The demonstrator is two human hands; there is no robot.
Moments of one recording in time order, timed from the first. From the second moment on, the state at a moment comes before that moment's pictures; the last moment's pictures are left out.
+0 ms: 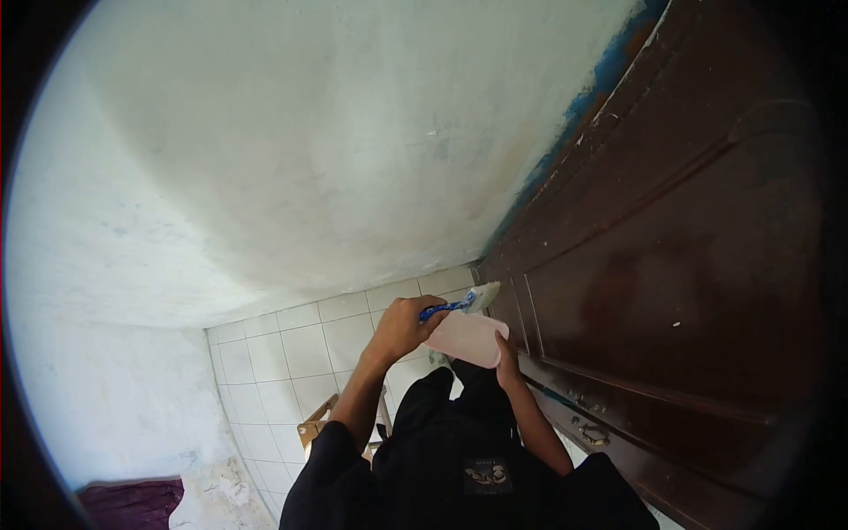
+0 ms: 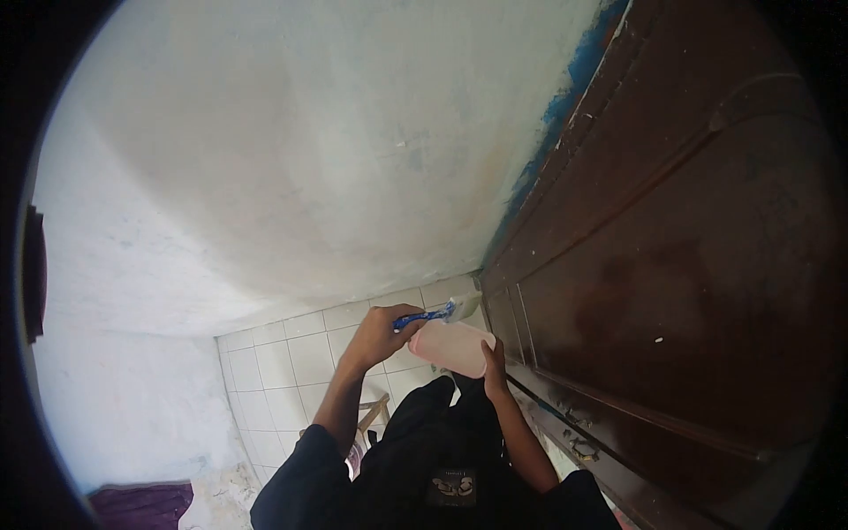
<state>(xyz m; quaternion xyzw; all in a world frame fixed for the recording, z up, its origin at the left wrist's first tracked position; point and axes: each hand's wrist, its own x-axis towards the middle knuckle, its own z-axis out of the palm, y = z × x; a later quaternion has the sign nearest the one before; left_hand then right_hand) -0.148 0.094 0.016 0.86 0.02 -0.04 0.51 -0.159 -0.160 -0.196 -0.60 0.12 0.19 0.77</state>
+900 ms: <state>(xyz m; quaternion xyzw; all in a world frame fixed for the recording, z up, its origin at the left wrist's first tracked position) -0.133 0.064 0.063 0.98 -0.16 -0.07 0.09 -0.142 -0.109 -0.090 -0.60 0.05 0.18 0.78</state>
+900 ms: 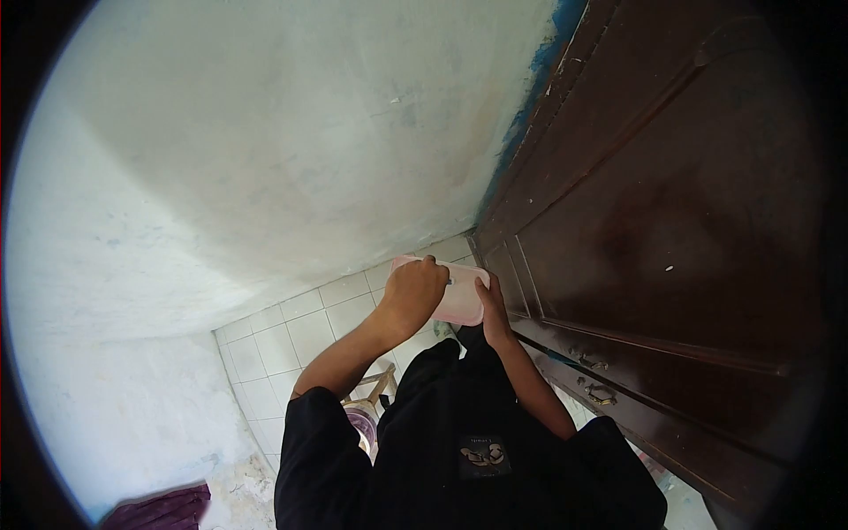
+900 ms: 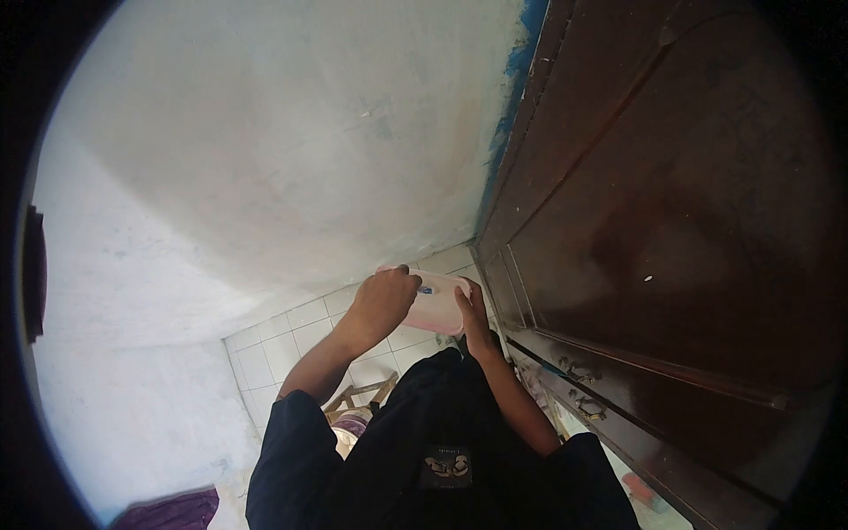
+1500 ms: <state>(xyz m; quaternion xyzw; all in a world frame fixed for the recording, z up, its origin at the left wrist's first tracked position) -0.181 0.101 0.012 0.72 0.22 -0.09 0.65 -0.133 -0.130 -0.117 -0.56 0.18 0.11 0.80</state>
